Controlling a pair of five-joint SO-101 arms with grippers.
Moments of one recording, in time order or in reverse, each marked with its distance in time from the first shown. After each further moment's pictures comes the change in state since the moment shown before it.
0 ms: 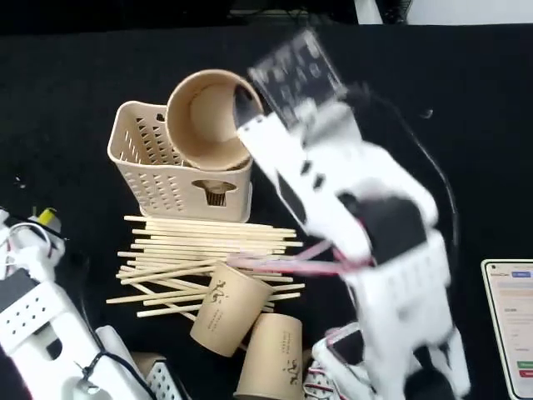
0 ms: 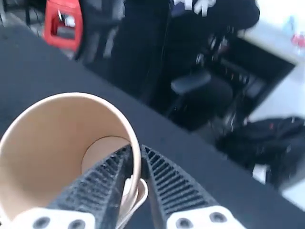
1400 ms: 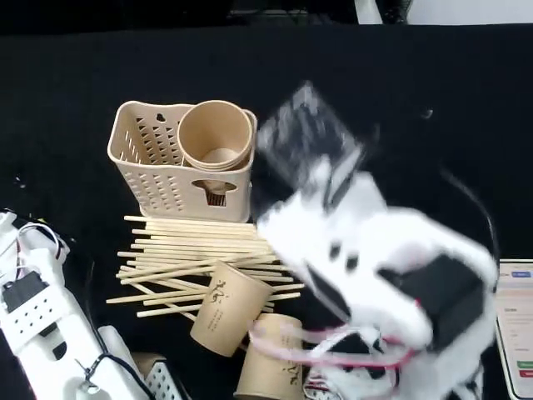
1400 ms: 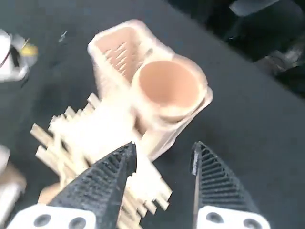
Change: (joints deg) left arm 1.9 0.0 5.5 -8.7 2.6; right arm -10.0 -13.5 -1.5 35.6 -3.4
